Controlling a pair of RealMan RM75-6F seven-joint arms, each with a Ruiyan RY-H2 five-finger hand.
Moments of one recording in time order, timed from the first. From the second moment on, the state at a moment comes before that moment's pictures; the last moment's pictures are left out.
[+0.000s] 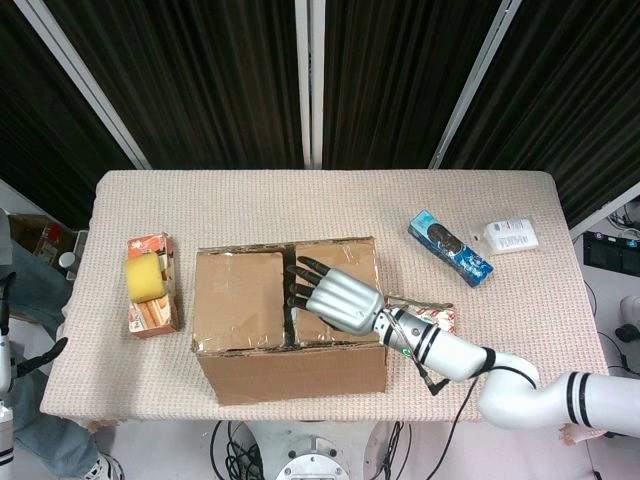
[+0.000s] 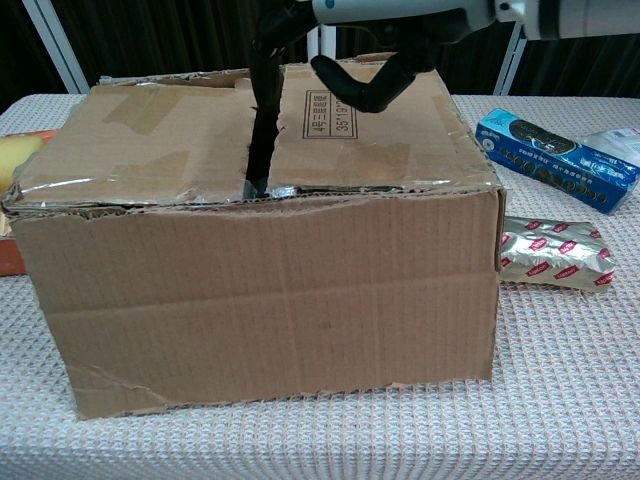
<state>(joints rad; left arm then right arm) -0.05 -1.18 -0.09 -1.65 1.39 1.70 -0.05 0.98 -1.18 0.29 -1.88 -1.34 0.62 -0.31</state>
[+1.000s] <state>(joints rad) -0.03 -1.18 -0.13 -1.64 1.40 1.67 -0.07 1.08 -1.16 0.21 -1.86 -1.24 0.63 -0.33</state>
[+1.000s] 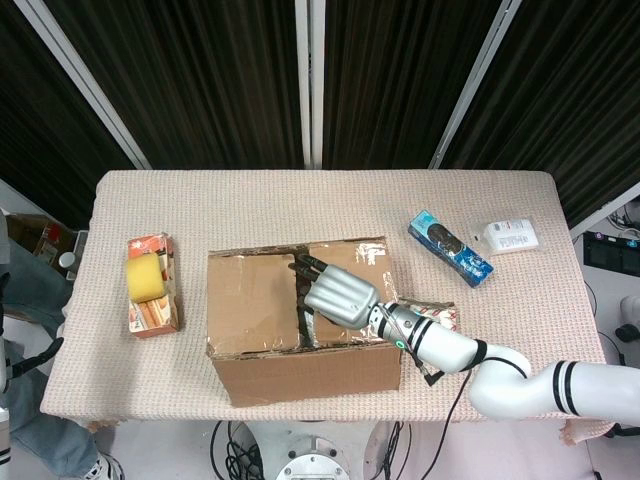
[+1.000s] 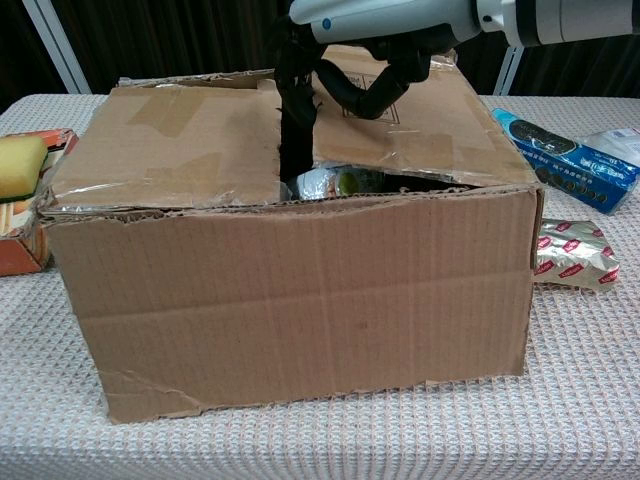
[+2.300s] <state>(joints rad) -0.07 -1.18 -0.14 -1.74 1.45 1.61 0.05 0.77 -0.78 0.14 -1.95 -1.72 1.04 0.14</state>
